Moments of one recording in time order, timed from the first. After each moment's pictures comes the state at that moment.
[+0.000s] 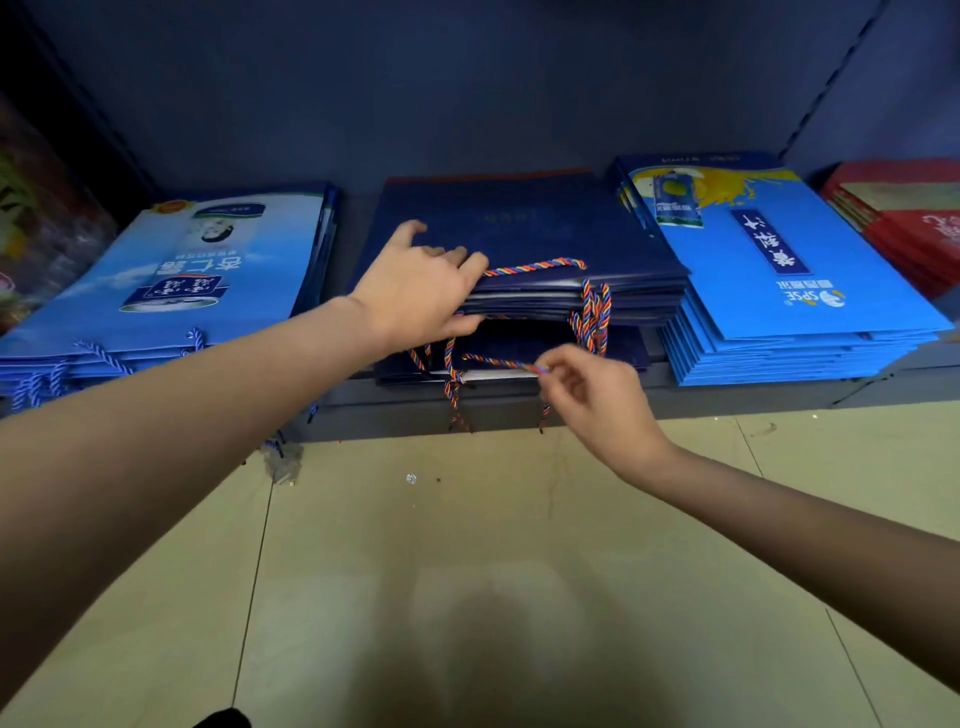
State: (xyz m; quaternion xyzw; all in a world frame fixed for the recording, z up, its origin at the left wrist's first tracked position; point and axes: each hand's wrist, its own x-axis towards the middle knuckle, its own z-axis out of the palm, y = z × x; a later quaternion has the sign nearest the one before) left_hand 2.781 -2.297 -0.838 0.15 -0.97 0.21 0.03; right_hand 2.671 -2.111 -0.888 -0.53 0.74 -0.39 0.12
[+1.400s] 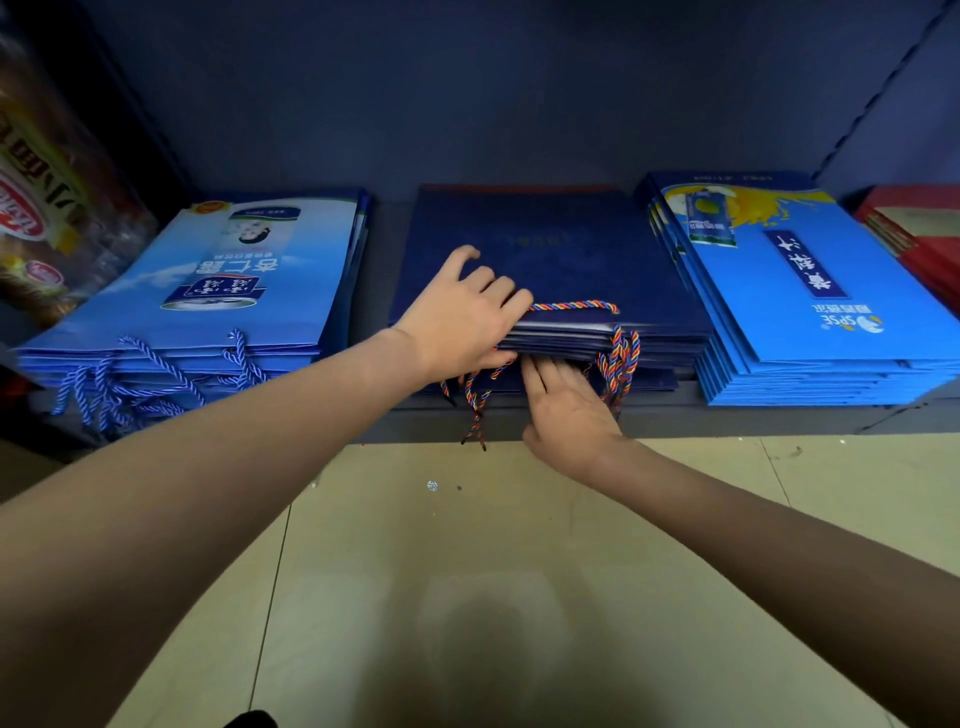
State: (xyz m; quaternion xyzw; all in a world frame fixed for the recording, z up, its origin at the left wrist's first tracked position) left_hand 2.789 -2.300 -0.866 0.06 -0.94 0.30 0.15; right_hand 2.692 -2.155 -0.916 -0.62 0.78 0.04 0.05
